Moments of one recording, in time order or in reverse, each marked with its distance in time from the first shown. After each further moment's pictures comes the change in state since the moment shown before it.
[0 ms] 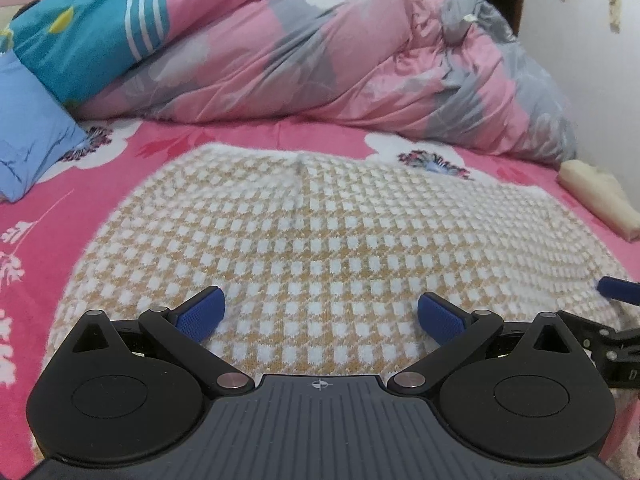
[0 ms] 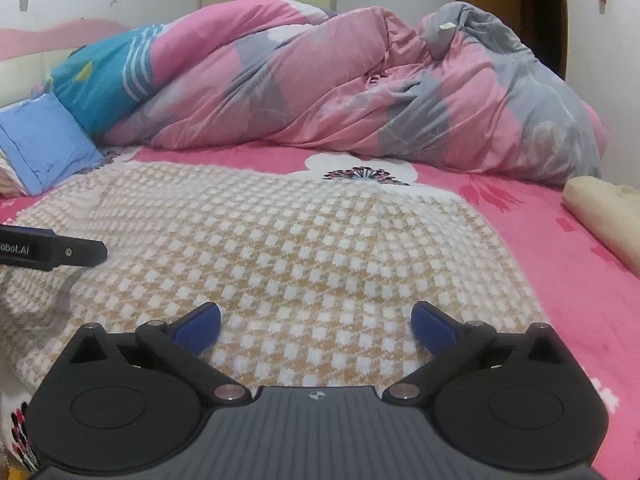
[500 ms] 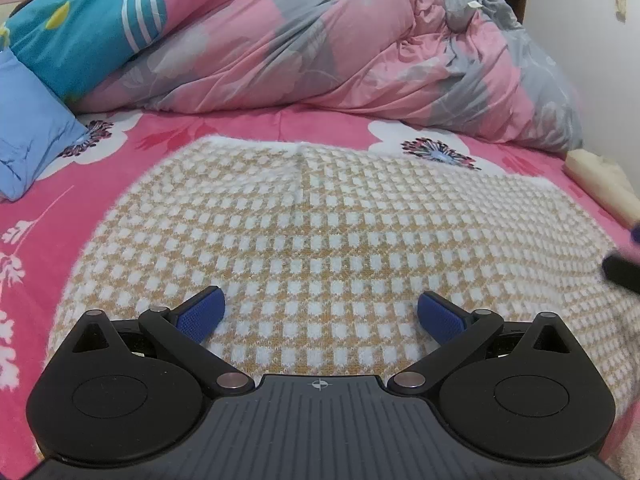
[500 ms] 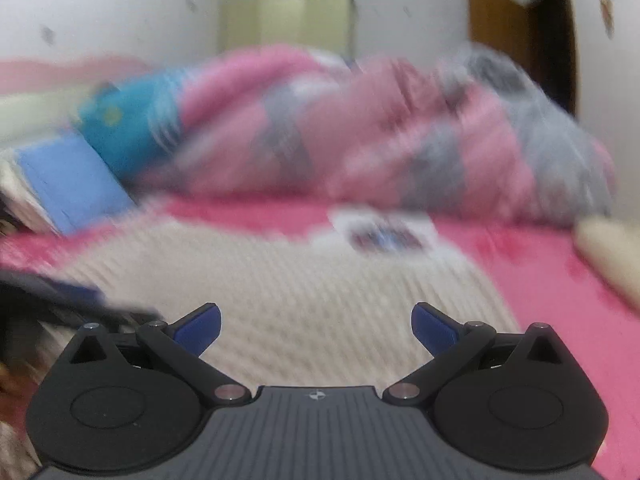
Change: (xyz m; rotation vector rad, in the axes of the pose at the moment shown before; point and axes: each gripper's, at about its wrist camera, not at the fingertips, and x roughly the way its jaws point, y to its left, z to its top) left arm 0.003 -0.002 0.002 0.011 0.023 0.009; right arm -0.041 0.010 0.031 -0.014 -0.163 0.104
